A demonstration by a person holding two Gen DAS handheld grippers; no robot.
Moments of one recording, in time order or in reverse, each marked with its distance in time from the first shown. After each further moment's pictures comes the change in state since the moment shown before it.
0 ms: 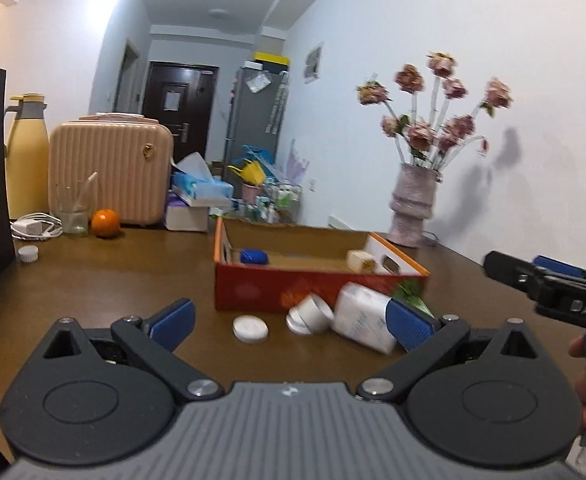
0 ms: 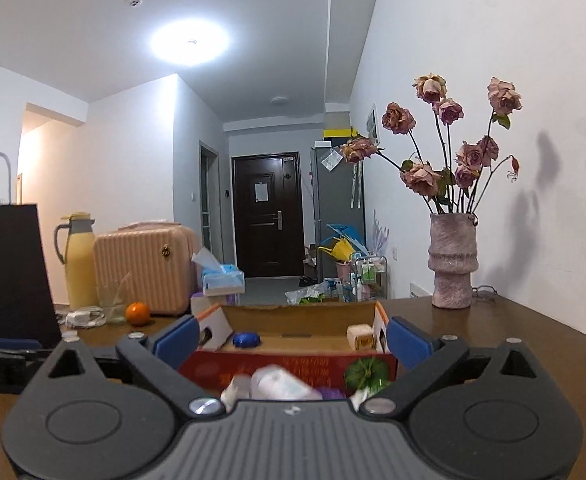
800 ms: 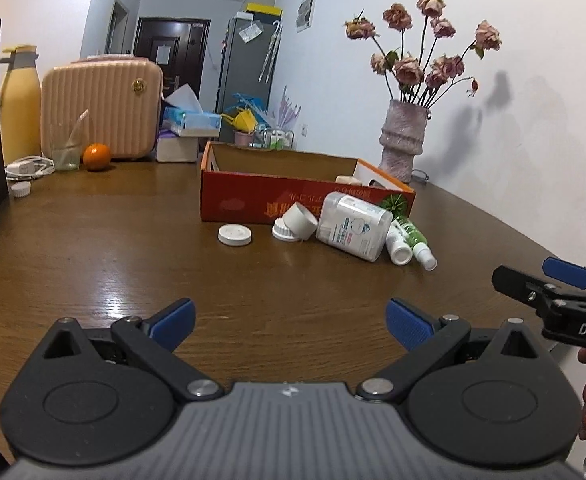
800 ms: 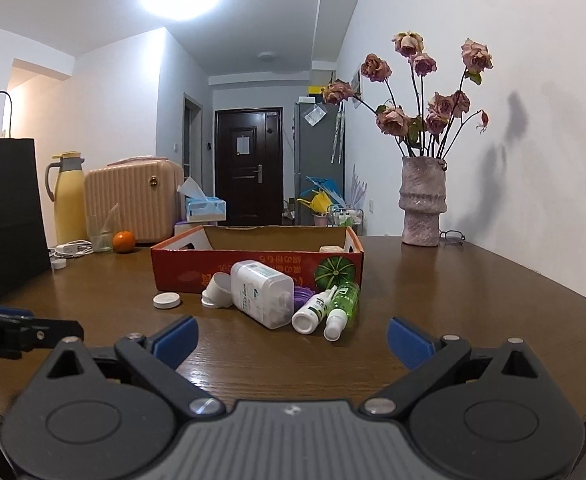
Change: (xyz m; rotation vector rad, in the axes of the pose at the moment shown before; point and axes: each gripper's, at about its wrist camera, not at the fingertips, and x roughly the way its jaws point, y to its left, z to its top) left arm 0.001 -0.012 -0.053 -0.001 0.165 -0.006; right arm -0.050 -0.006 -0.062 -0.026 0.142 -0.064
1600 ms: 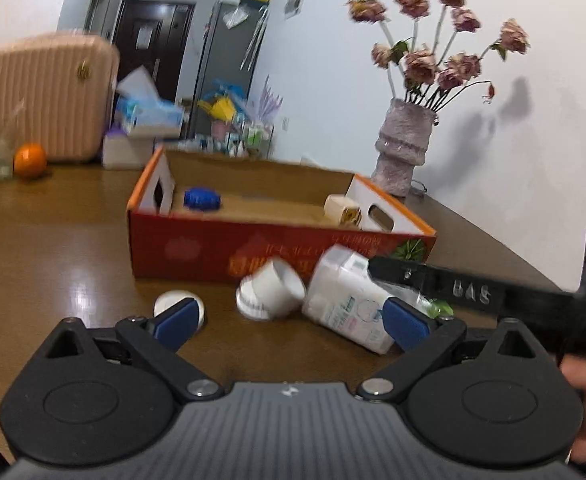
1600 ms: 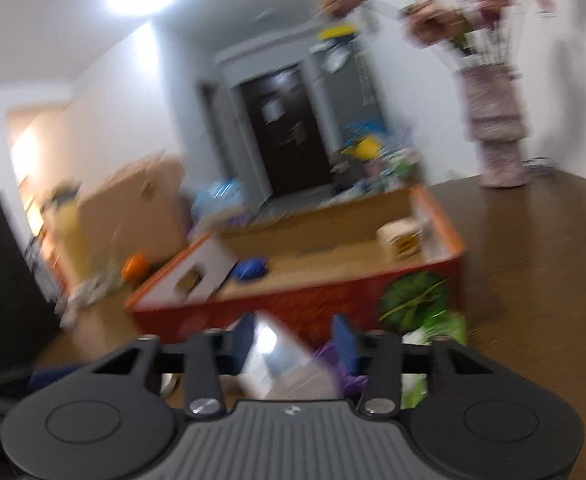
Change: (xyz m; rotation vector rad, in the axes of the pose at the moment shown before) left arm 0.137 0.008 0.070 -0.055 0.043 -0.087; right arm 0.217 -0.024 0.049 0.198 0.171 0.251
